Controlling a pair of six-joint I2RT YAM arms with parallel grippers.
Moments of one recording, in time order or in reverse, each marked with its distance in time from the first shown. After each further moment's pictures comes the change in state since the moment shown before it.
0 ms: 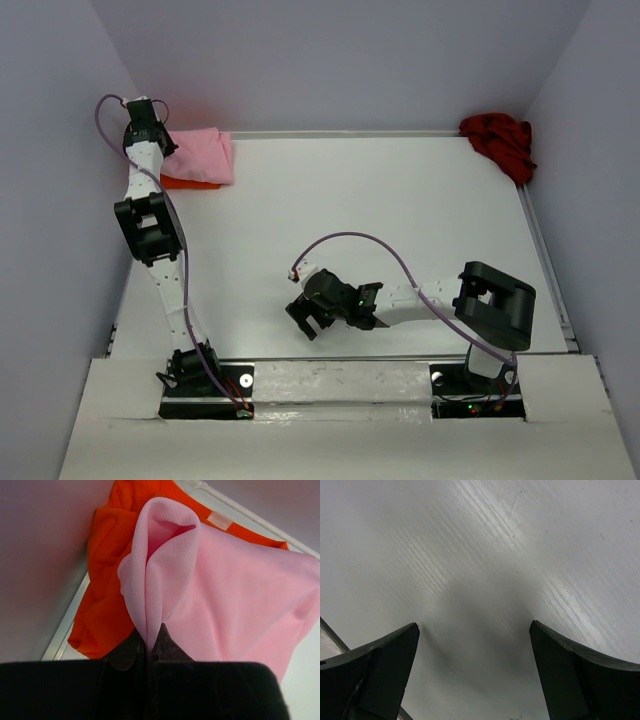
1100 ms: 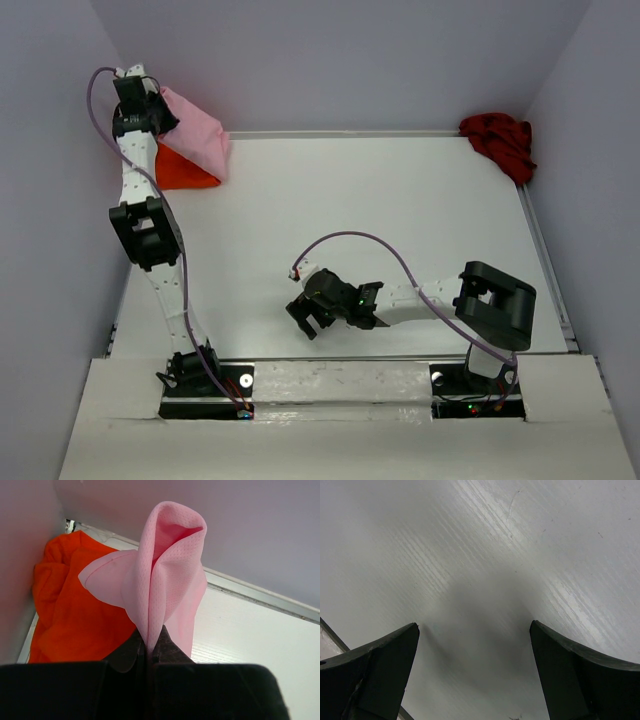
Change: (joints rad) left arm -0.019 -0.103 0.061 0.014 0.224 -0.031; right arm -0.005 -0.002 0.000 -0.003 -0.001 0.007
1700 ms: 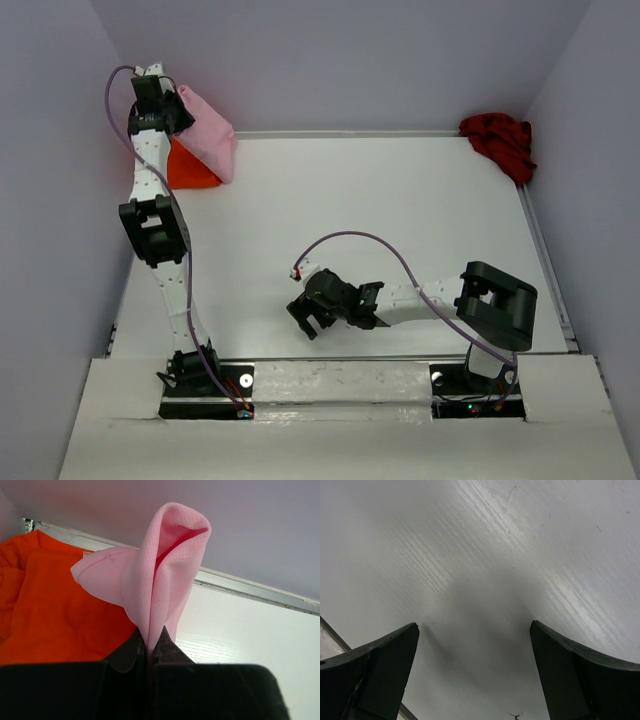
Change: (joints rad) left arm -0.051 0.026 0.017 0.016 0.031 -0.009; right arm 0.000 -0.007 -0.001 -0.014 0.014 0.015
